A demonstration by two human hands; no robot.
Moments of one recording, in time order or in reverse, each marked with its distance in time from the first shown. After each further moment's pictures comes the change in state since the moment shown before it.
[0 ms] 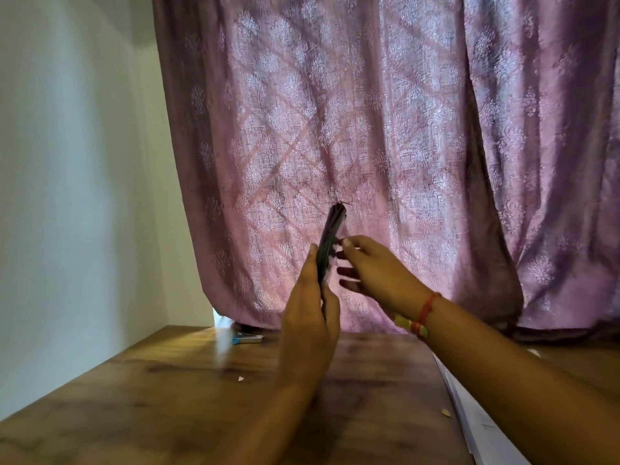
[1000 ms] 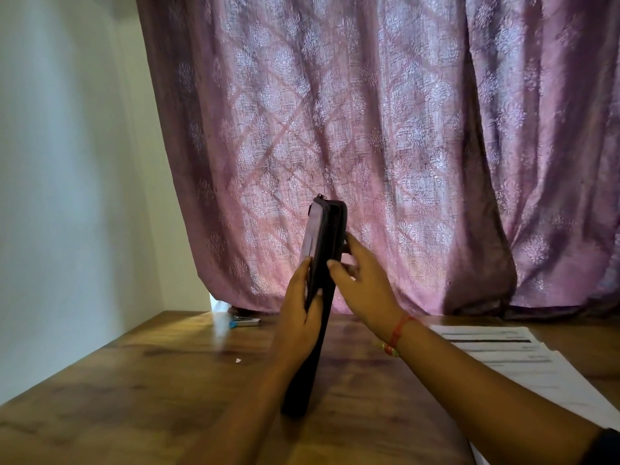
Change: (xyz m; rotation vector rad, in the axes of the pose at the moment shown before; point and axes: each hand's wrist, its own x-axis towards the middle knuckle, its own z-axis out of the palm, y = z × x) left_hand -0.027 -0.064 0.012 -0.161 -0.273 -0.309; right_hand -0.003 0.071 0.013 -0.136 0.110 -0.320
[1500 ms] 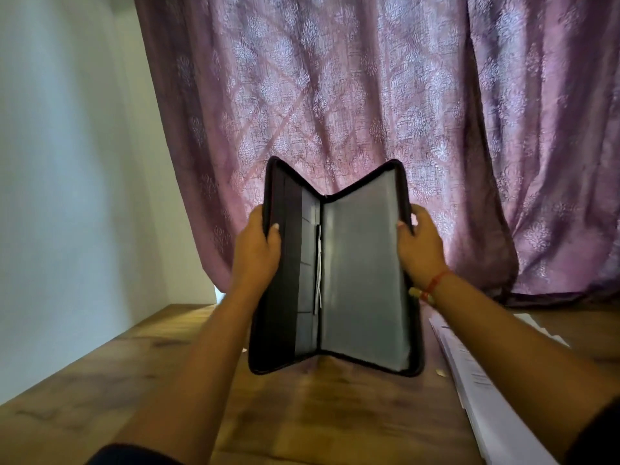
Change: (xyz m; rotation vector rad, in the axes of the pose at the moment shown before) left_hand 0.071 0.040 -0.071 0.355 0.207 0.036; right_hand 0.032 0.008 -0.070 -0.244 0.445 0.154
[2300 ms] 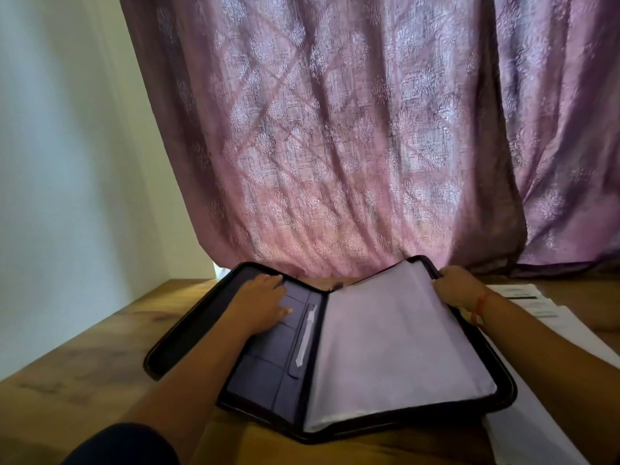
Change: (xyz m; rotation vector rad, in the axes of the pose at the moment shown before) left_hand -0.069 -0.128 0.038 0.962 -0.894 0.215; right_hand -0.017 0.123 -0.051 -0.608 -0.406 0.493
